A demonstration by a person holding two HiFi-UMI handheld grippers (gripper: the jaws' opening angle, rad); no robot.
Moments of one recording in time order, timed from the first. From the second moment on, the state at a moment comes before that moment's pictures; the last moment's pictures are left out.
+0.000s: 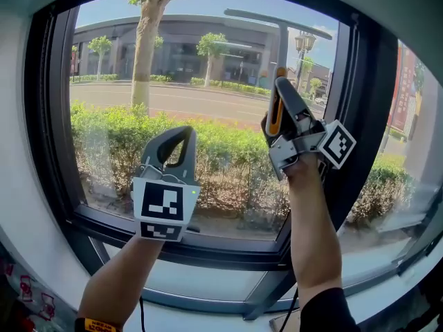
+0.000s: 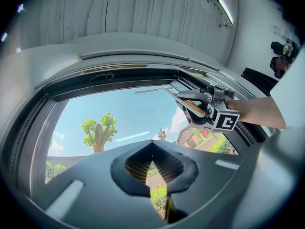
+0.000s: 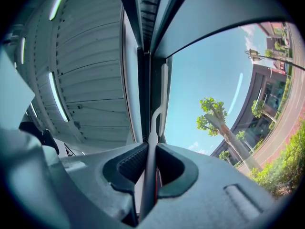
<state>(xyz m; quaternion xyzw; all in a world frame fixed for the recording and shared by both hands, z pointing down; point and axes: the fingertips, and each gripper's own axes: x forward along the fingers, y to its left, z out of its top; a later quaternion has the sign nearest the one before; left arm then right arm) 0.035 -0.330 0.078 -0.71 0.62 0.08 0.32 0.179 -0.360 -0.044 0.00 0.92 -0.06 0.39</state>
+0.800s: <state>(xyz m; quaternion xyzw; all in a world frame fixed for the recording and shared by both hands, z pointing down) 0.024 -0.345 0.130 -0.75 0.60 0.08 0.27 0.197 -0.359 0.066 -0.03 0.90 -0.14 0.42</state>
